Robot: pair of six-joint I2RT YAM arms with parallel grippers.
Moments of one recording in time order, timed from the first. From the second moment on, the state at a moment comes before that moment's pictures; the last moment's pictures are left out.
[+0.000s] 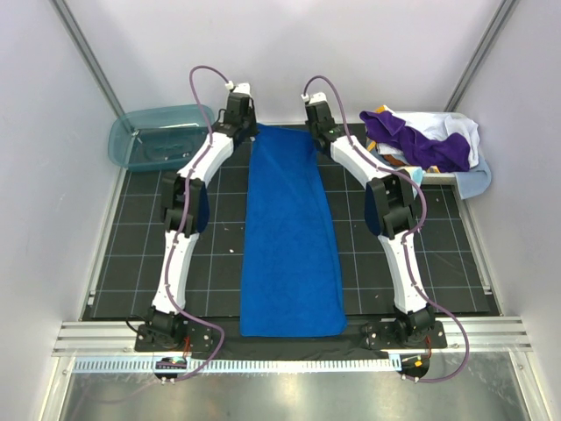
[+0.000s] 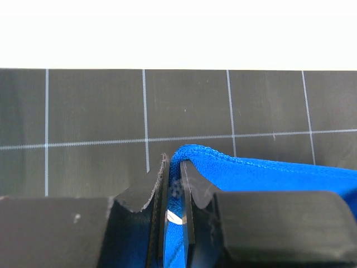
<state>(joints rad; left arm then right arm) -0.31 2.48 2.28 -0.32 -0.11 -0.28 0.40 2.39 2.12 -0.37 0.44 -0.07</state>
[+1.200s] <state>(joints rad) -0.32 2.51 2.39 -0.21 -0.18 -0.16 0.37 2.39 2.14 -0.09 0.51 -0.44</state>
